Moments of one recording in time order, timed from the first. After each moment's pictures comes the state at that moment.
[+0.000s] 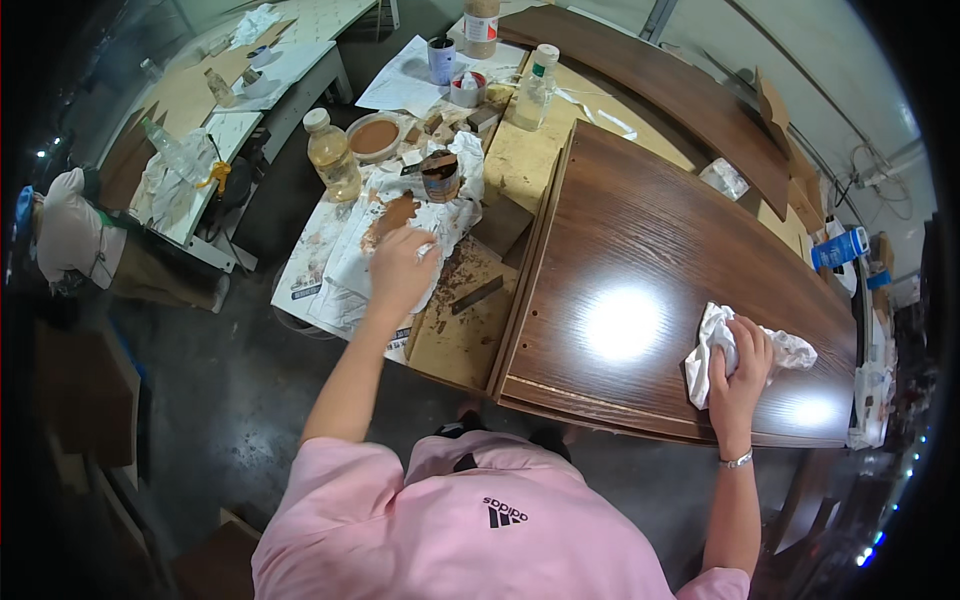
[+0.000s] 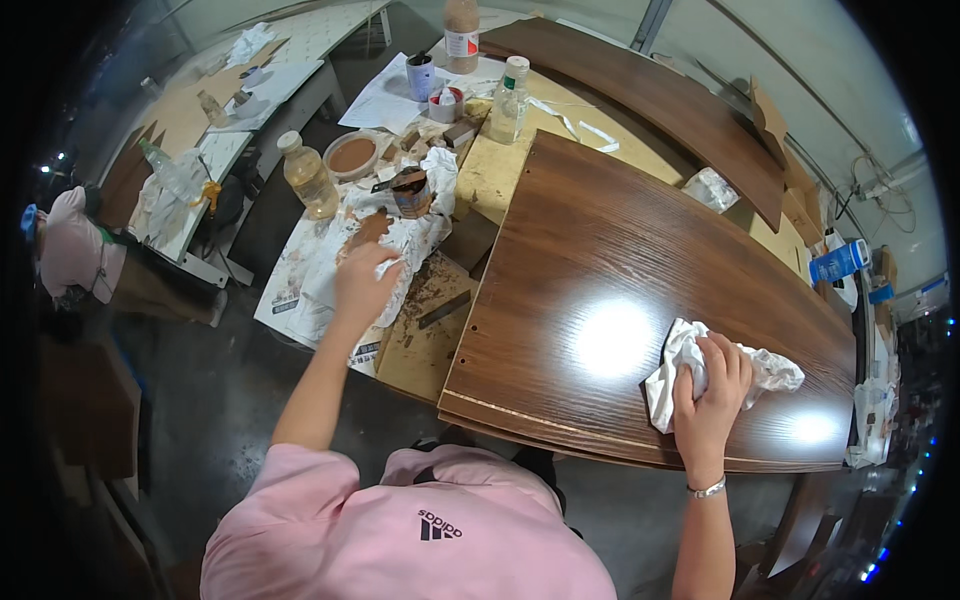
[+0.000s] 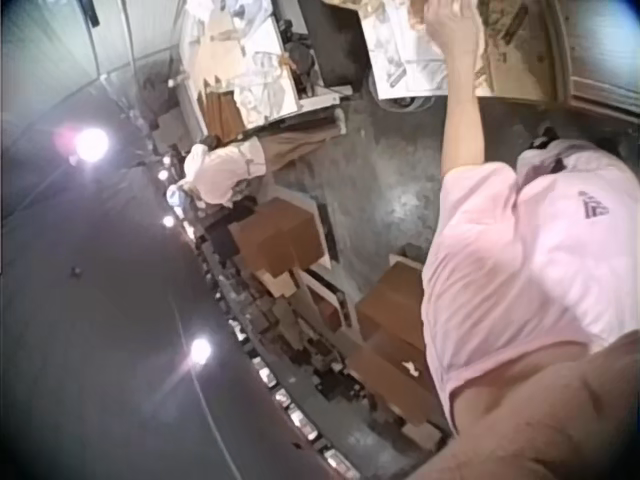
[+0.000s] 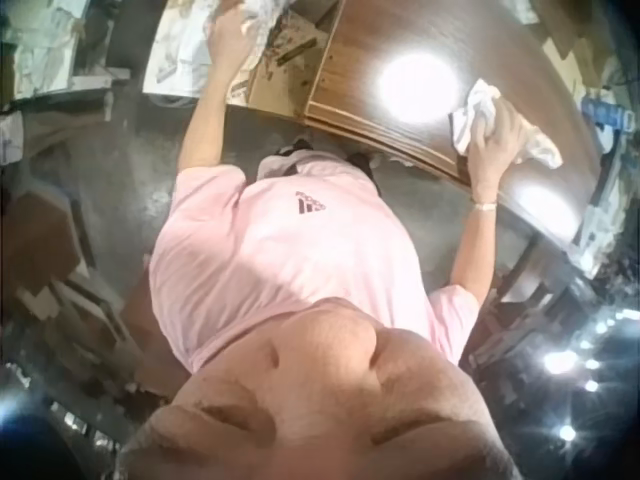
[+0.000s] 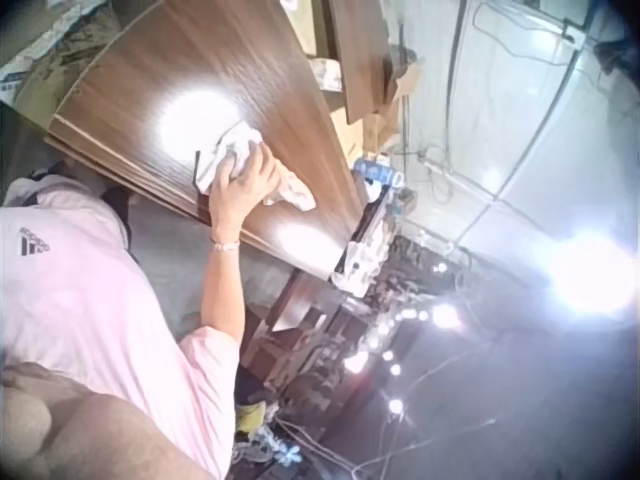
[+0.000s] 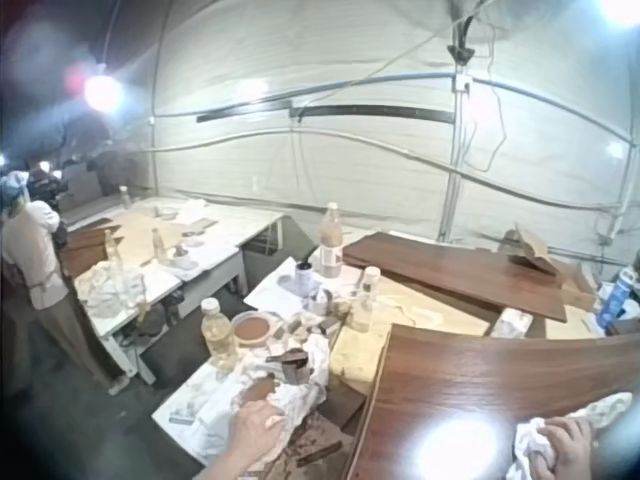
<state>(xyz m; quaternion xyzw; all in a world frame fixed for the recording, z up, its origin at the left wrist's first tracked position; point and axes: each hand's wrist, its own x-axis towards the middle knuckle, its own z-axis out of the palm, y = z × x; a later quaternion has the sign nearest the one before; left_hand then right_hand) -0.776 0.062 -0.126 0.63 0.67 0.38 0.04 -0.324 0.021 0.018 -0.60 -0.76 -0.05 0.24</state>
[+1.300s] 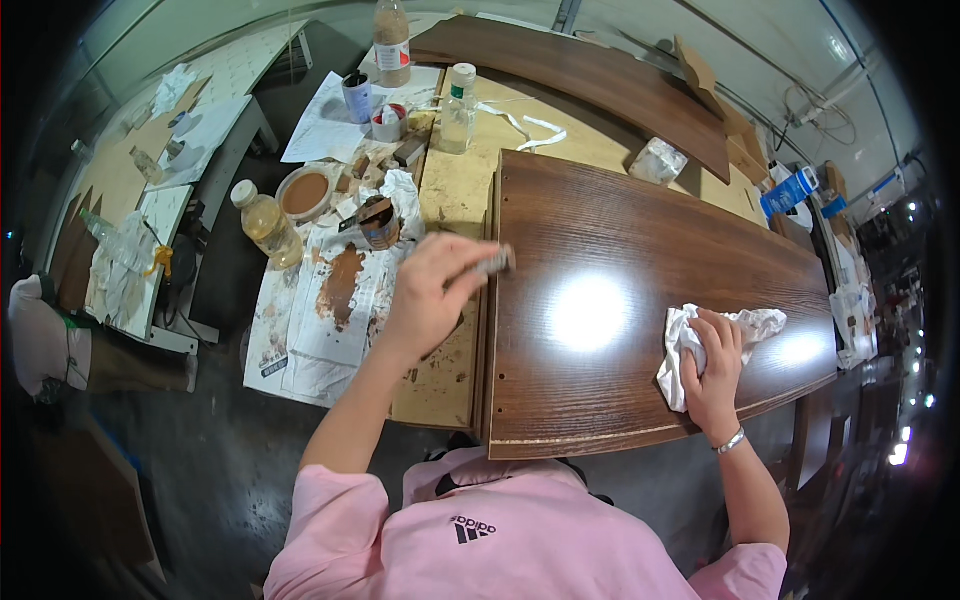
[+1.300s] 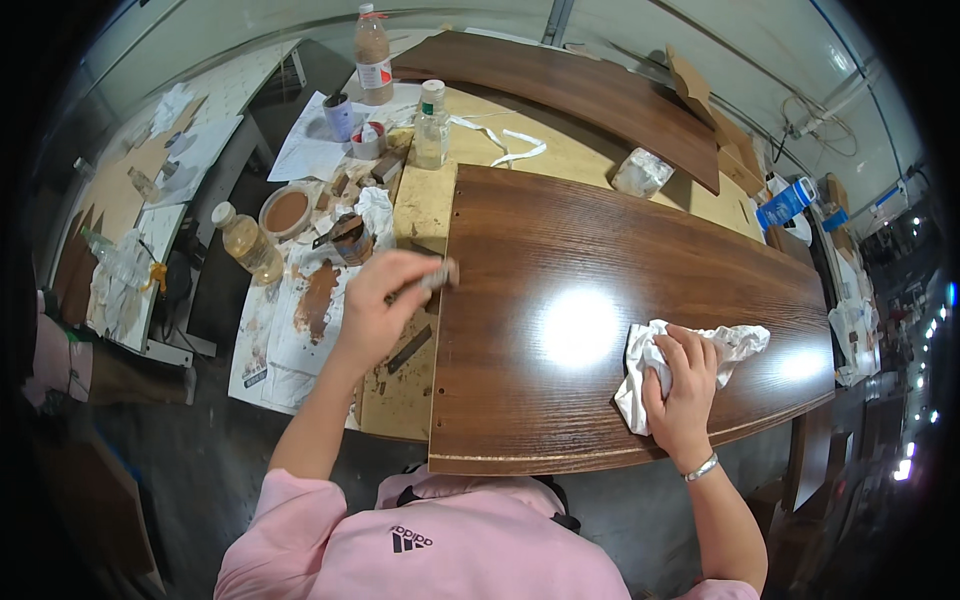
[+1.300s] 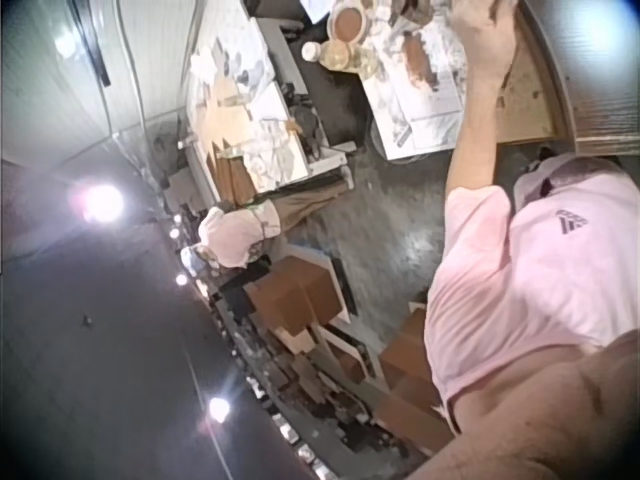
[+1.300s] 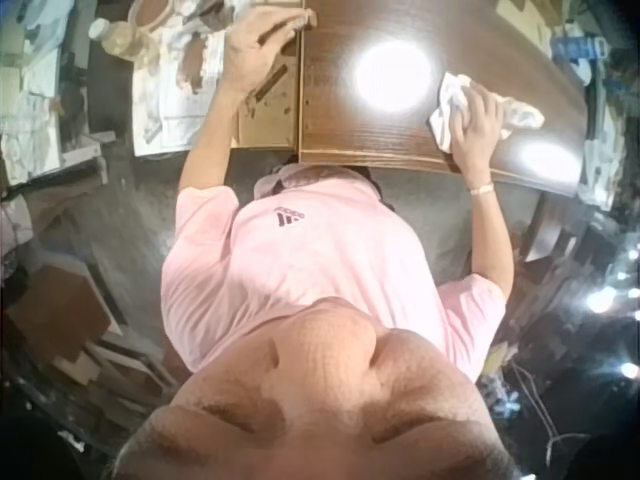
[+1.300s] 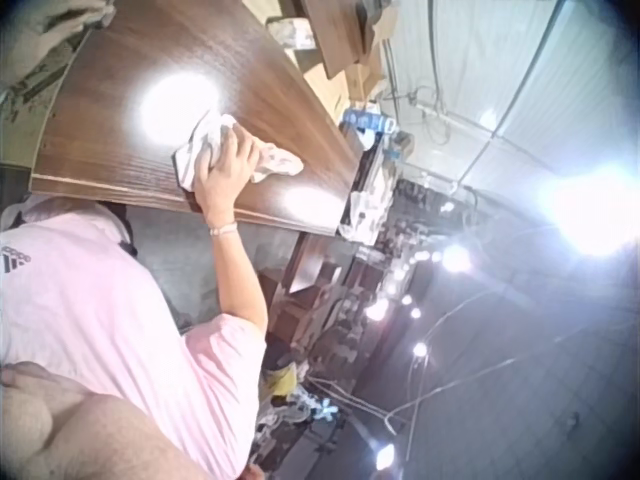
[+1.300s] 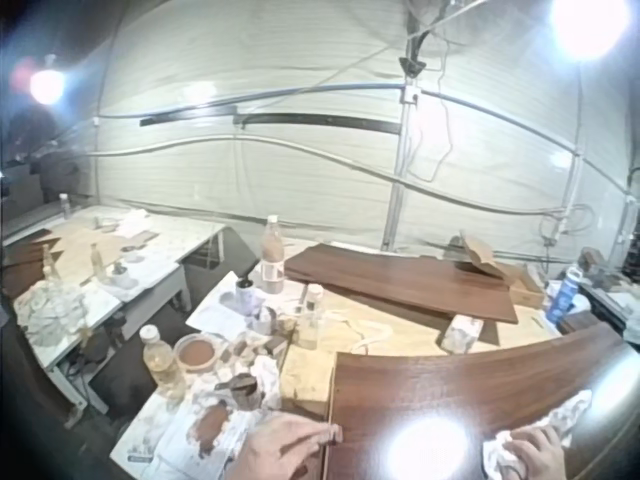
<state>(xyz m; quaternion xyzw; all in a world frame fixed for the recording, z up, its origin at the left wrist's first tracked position) -0.708 0.103 -0.023 0.73 0.40 0.52 0.19 -0.340 0.015 0.032 -0.59 -0.78 -0.06 0.22</state>
